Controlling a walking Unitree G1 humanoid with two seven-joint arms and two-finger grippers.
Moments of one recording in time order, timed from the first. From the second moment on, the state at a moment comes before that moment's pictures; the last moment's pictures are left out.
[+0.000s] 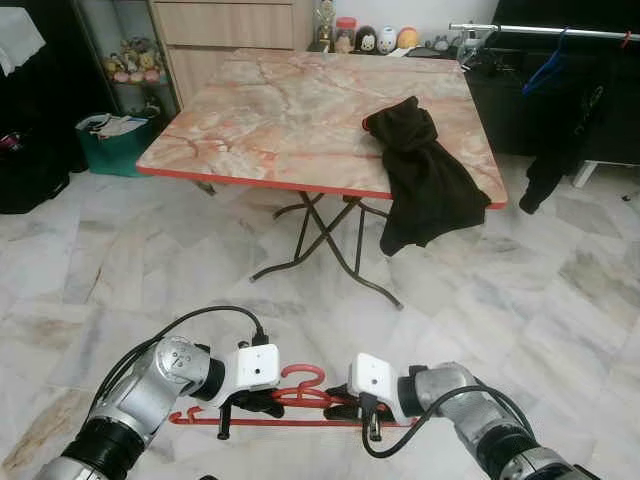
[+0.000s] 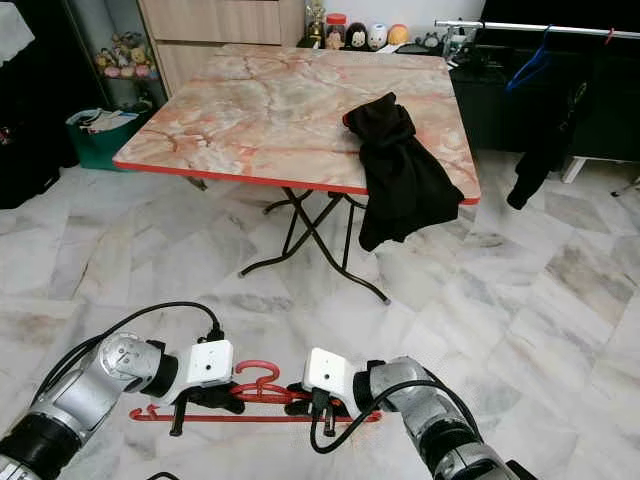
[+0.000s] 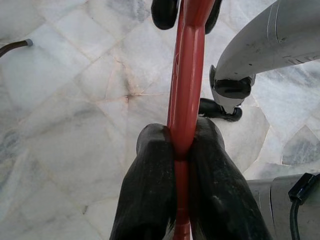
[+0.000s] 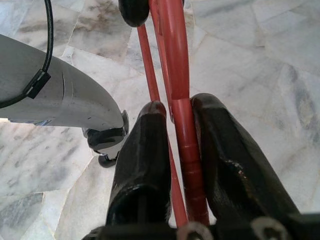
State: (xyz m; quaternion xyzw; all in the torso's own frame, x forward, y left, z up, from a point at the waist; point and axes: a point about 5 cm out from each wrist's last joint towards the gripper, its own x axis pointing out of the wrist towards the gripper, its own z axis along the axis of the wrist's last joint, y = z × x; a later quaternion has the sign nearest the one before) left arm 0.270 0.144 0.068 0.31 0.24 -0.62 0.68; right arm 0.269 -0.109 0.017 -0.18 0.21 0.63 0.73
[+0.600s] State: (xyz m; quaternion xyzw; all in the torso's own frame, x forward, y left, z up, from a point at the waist) left arm 0.272 0.145 0.068 0.32 0.23 -0.61 0.69; right arm 0.270 -0.104 0.016 -0.18 0.21 0.63 0.73
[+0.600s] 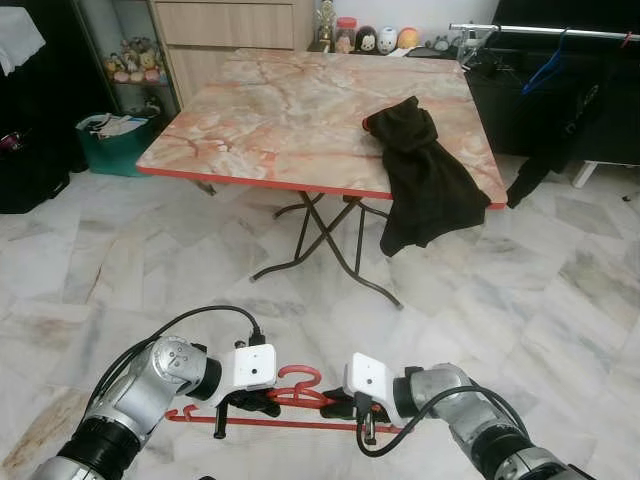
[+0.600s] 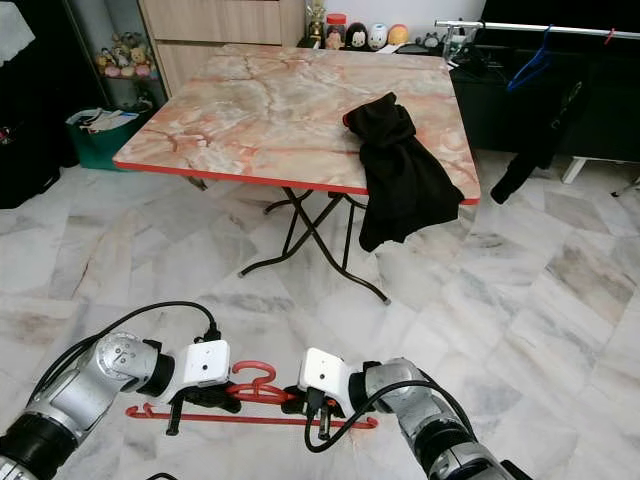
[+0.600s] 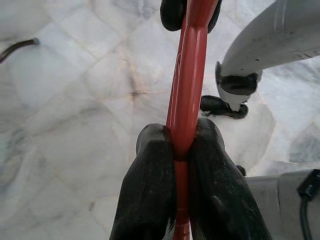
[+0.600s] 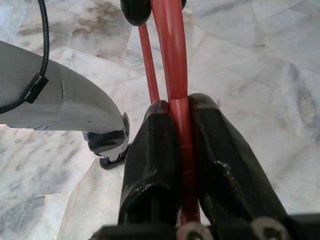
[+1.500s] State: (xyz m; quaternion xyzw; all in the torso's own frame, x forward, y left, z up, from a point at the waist) left arm 0.273 0.162 0.079 0.27 0.24 -0.60 0.71; right arm 0.229 -0.184 -0.025 -0.16 0.34 0.52 0.77
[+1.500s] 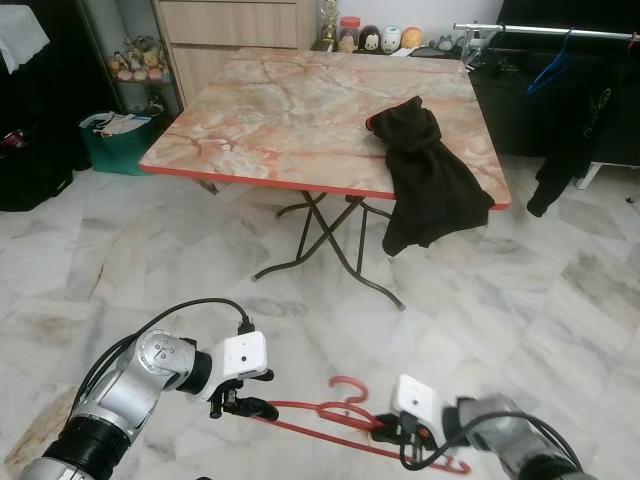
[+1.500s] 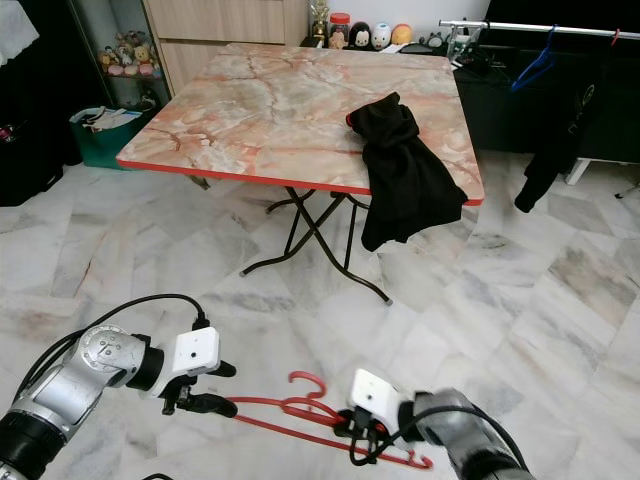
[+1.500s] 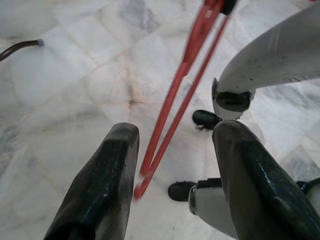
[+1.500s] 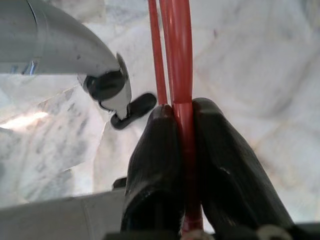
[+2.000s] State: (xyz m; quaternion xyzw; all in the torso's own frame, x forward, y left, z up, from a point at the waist) left arm 0.257 0.214 -0.015 0.23 0.38 -0.27 0.85; right arm 0.197 -0.206 -0.065 -0.04 0.40 0.18 0.90
